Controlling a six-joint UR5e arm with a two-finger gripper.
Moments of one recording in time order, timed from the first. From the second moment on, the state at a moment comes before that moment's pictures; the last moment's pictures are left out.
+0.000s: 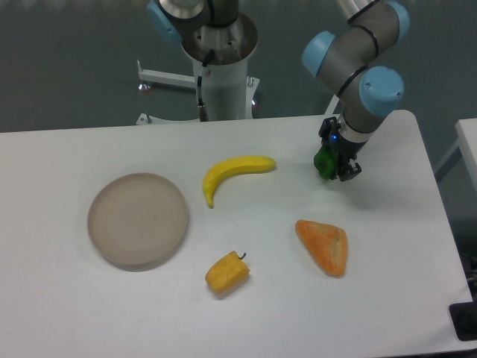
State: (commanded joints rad) arm 2.58 -1.93 -1.71 -1.20 1.49 1.97
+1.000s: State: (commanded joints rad) arm 2.49 -1.90 -1.40 -1.46 1.48 1.88
